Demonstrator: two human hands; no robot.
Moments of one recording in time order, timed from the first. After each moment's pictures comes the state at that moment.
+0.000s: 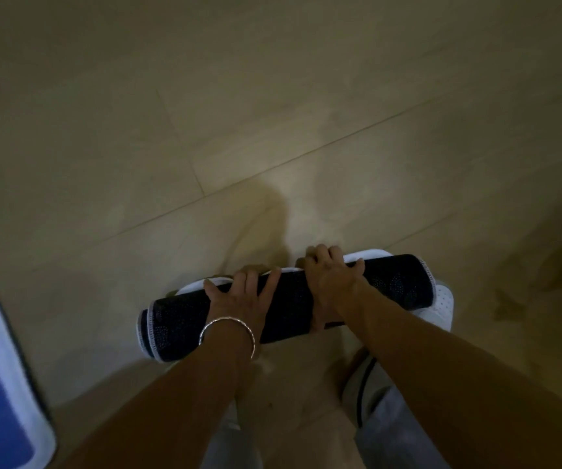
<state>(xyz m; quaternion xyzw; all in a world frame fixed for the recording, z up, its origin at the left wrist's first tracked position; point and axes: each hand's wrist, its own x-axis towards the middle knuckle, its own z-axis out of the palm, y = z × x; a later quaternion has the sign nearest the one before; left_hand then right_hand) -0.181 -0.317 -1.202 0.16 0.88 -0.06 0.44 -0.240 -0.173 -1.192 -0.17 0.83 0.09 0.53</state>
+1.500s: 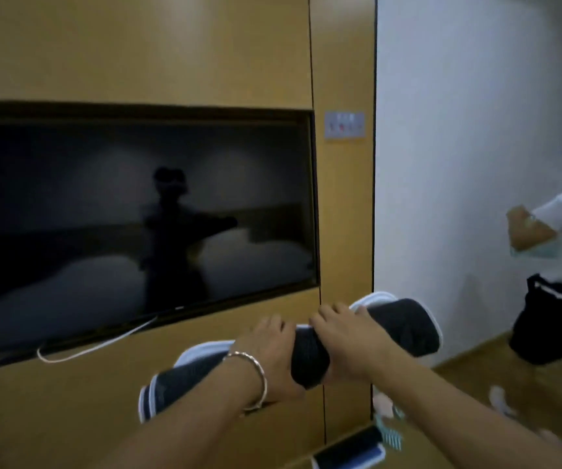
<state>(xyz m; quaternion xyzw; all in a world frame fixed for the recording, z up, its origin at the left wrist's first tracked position) -0.566 -0.153 -0.099 0.14 0.98 -0.08 -0.11 -0.594 -0.001 -0.095 -0.28 0.95 0.10 -0.12</state>
